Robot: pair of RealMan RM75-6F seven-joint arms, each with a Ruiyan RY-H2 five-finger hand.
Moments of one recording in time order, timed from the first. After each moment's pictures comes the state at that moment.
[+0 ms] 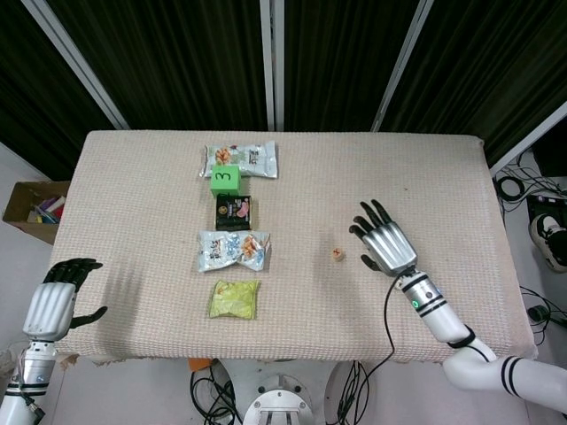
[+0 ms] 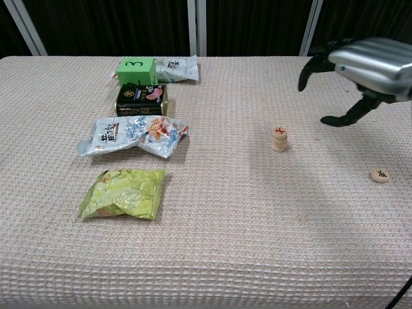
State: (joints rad) left arm -0.08 -1.30 -0.01 -1.46 1.54 1.49 -0.02; right arm 0.61 -1.40 0.06 -1.50 -1.39 1.15 -0.34
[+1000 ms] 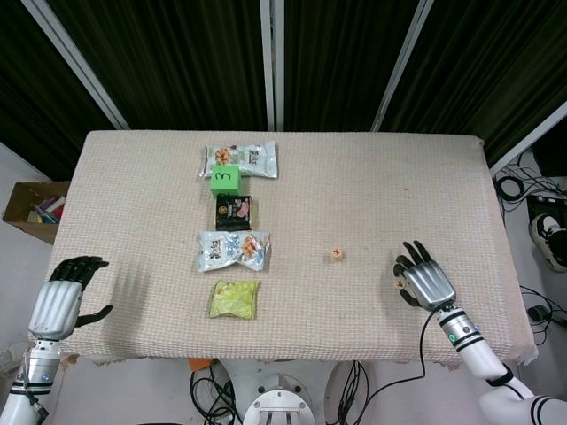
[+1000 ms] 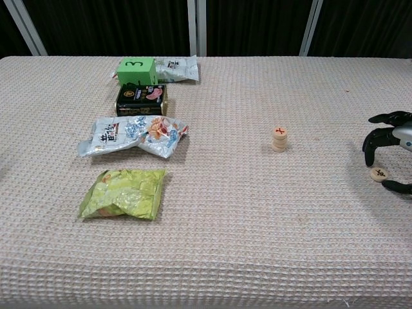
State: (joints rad) left arm -0.09 -1.29 -0.01 -1.49 1.55 1.49 0.02; right arm 0.43 -1.44 -0.06 -1.29 -1.48 1.13 -0.18
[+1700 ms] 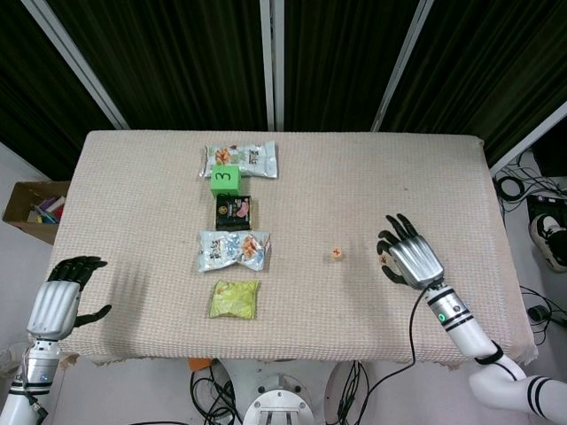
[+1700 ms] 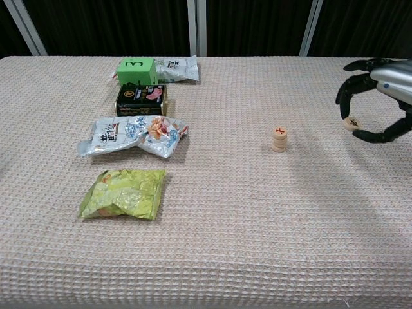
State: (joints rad) left arm -0.09 -1.30 -0.01 -1.48 1.55 1.50 0.00; right arm 0.53 -1.37 0.07 -1.45 -1.48 1.09 -0.19
